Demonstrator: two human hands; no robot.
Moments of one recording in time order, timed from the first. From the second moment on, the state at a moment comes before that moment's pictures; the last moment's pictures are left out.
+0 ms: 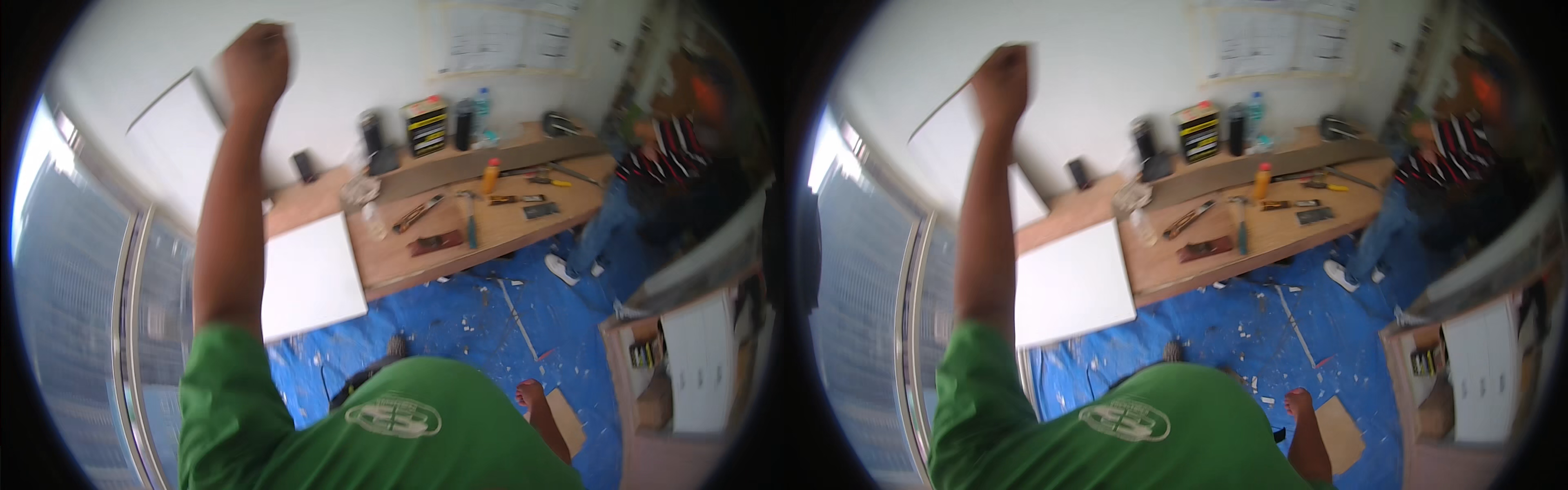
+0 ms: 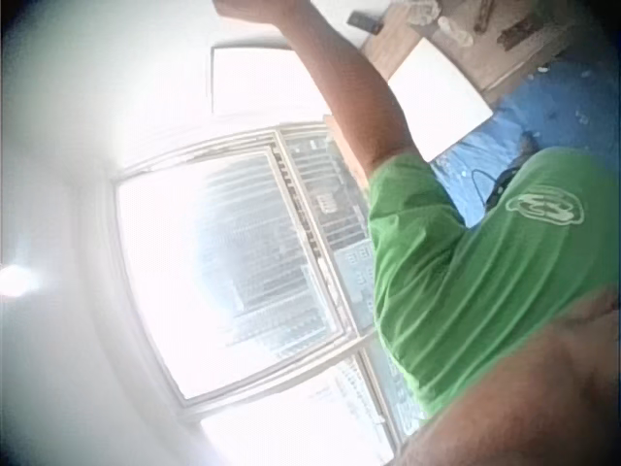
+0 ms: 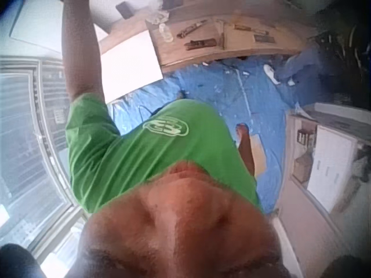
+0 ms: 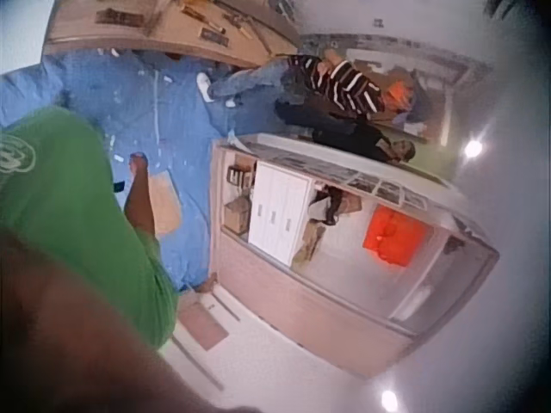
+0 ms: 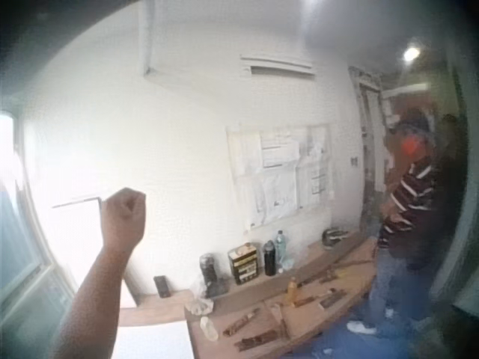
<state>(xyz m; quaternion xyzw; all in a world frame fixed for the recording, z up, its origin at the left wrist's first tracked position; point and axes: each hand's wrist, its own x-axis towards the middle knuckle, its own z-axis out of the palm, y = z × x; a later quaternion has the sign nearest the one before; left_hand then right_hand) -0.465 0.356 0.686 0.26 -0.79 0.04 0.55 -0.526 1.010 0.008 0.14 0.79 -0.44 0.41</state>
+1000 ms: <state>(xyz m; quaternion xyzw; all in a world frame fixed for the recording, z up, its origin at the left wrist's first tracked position) -0.375 0.460 0.228 0.15 -0.88 -0.43 -0.10 -0.516 1.057 -0.089 -0.11 0.85 -0.17 0.48</state>
